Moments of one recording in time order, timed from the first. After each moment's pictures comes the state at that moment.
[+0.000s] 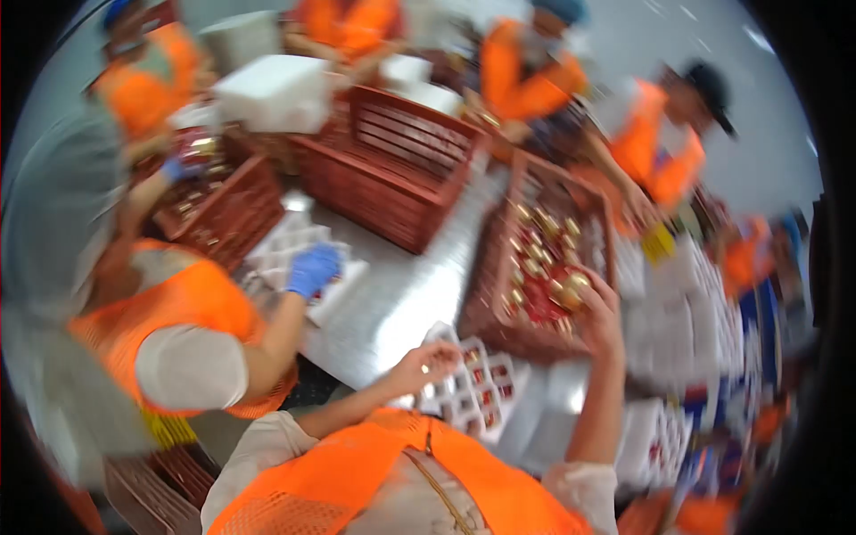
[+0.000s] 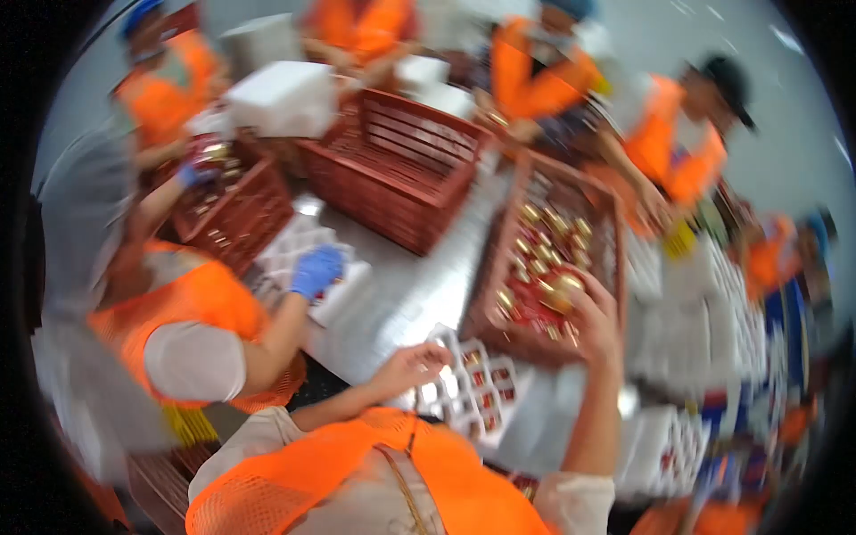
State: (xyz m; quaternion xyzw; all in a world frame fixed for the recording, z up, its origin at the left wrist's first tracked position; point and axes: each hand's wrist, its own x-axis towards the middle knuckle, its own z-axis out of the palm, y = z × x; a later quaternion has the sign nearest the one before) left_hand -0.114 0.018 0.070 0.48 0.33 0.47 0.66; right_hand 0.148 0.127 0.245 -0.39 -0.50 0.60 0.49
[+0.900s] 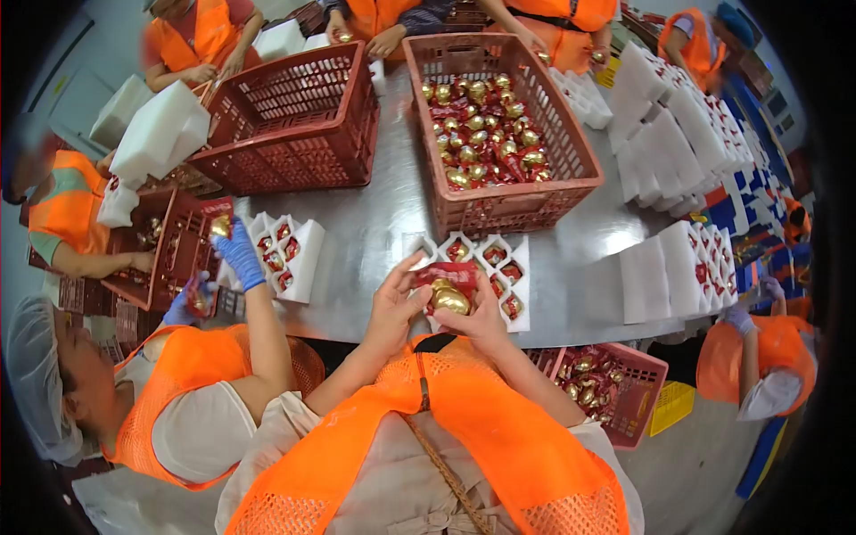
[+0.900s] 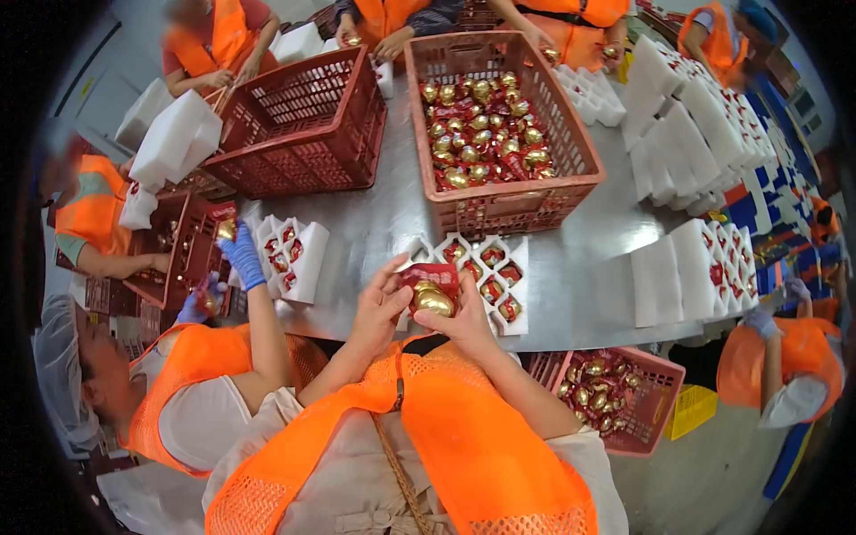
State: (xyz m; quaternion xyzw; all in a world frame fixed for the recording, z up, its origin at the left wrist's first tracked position) left_hand -0.109 -0.006 0.115 0.35 0.33 0.47 0.74; right_hand 0.041 -0.040 0.109 -0.41 -0.34 0.63 0.56
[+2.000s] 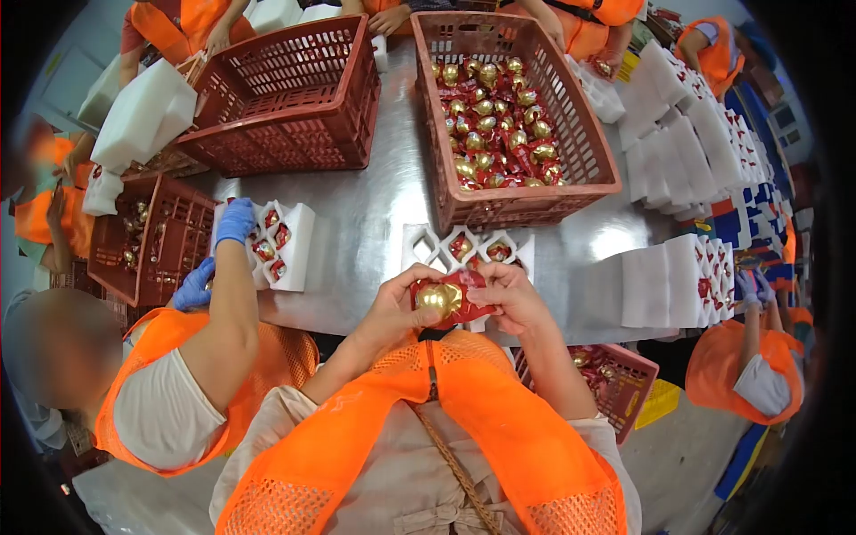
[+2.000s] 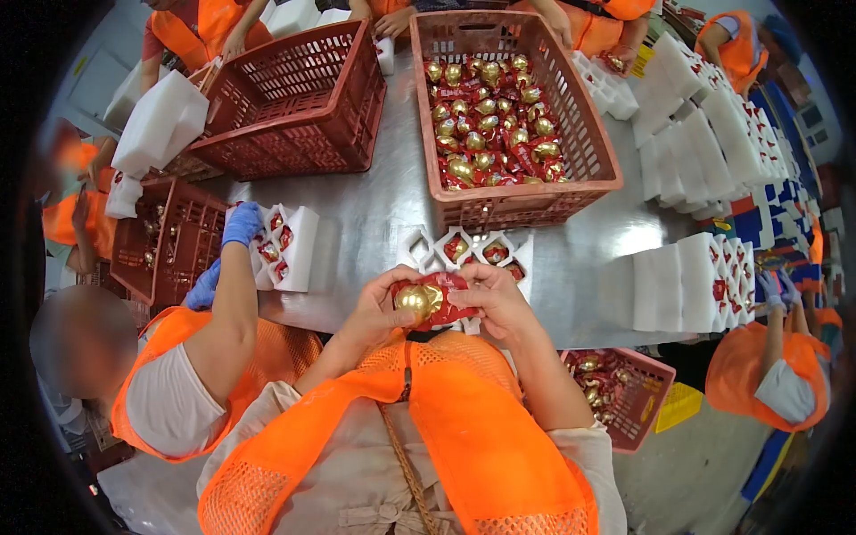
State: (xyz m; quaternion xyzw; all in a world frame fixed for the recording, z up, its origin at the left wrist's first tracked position) left_hand -0.122 0.014 0.104 0.30 0.23 0.38 0.84; right_hand 0.093 -0.004 0.115 -0.44 -0.21 0.76 0.43
